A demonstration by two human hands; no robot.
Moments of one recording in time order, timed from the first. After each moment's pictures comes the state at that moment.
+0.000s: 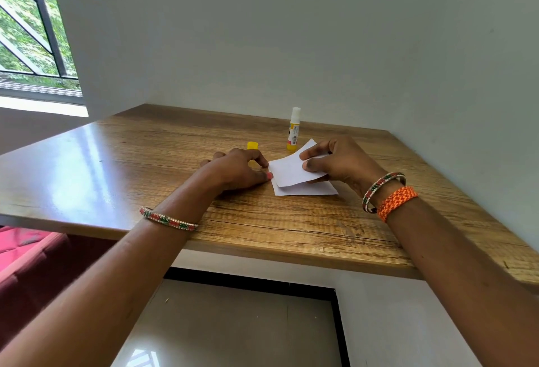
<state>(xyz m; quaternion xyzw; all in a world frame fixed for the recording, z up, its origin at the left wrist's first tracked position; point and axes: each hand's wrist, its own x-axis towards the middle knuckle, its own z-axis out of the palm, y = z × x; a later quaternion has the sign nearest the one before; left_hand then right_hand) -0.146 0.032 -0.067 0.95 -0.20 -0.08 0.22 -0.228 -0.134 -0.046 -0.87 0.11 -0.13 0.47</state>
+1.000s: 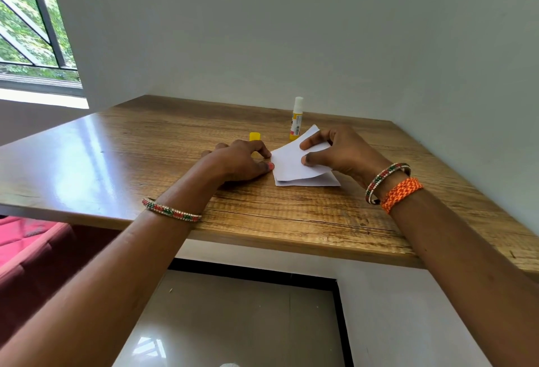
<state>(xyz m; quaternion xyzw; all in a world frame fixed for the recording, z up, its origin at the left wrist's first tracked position) -0.144 0.031 -0.069 0.96 -0.21 -0.08 0.20 -0.224 -0.134 -0.051 -0.89 0.10 -0.15 0.41</state>
